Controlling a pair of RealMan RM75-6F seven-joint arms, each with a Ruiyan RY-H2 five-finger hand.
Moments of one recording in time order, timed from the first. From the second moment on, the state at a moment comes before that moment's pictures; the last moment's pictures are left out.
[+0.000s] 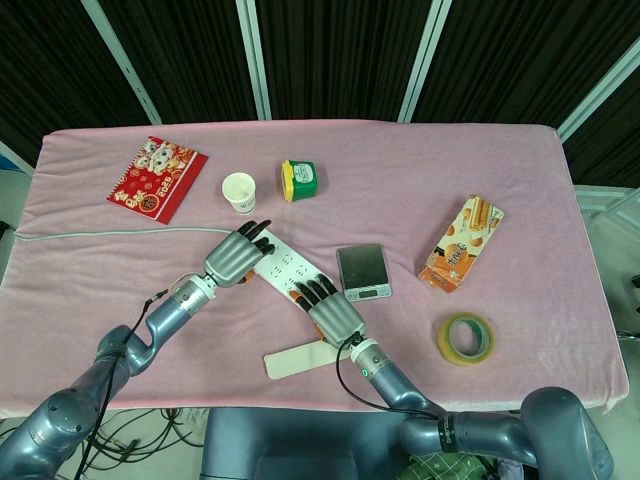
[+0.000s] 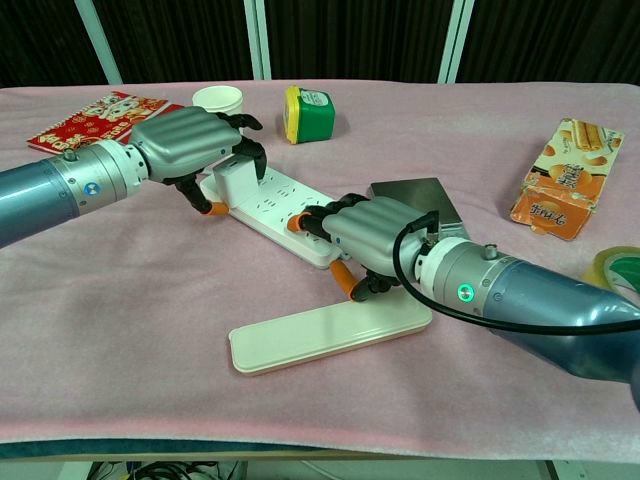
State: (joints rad) left arm -0.92 -1.95 0.05 -0.40 1.65 1.07 -0.27; right arm 0.83 -1.87 0.13 -1.32 -1.07 0.89 -0.58
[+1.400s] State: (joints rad) left arm -0.92 -1.96 0.03 -0.43 1.62 1.05 -0.30; right arm 0.83 -1.86 0.13 -1.32 -1.07 0.89 -0.58
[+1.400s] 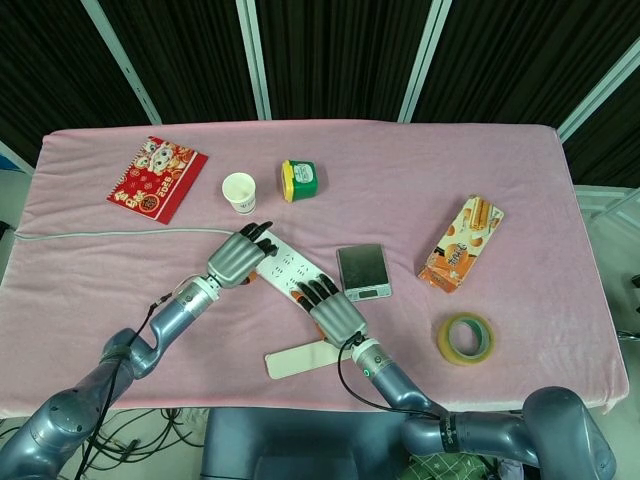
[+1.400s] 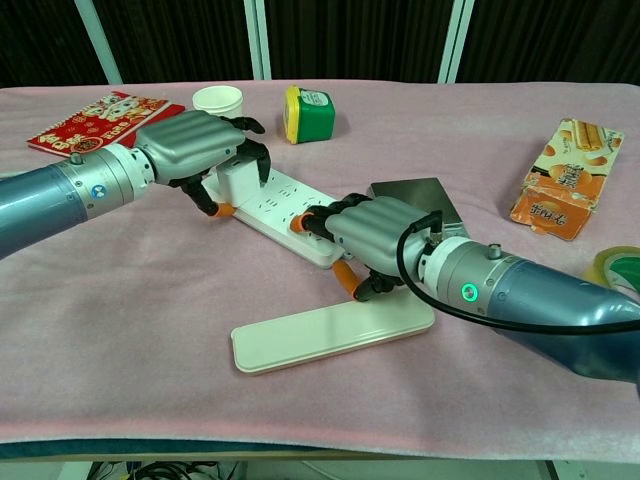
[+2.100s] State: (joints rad) left arm -0.93 -1.94 0.00 -0.49 1.59 1.00 -0.32; right arm 0.83 -1.85 0.12 -1.33 -1.07 0.89 -0.58
